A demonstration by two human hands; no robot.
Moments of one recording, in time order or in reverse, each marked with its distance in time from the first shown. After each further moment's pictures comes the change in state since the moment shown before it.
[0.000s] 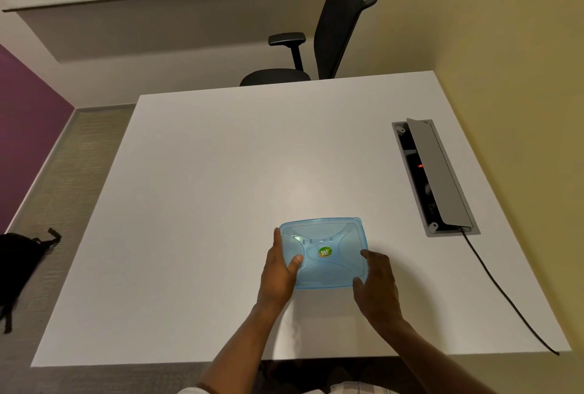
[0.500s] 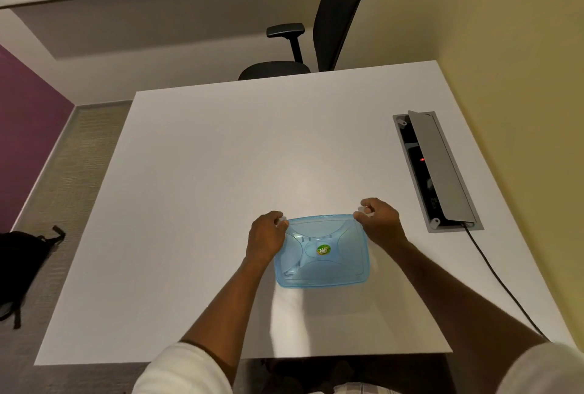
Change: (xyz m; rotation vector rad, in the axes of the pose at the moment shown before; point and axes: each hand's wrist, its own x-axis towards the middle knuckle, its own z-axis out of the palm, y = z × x) left_hand 0.074 0.033 -0.036 0.257 0.038 -0.114; right_hand 0.119 -0.034 -0.042 0.128 -0.115 0.085
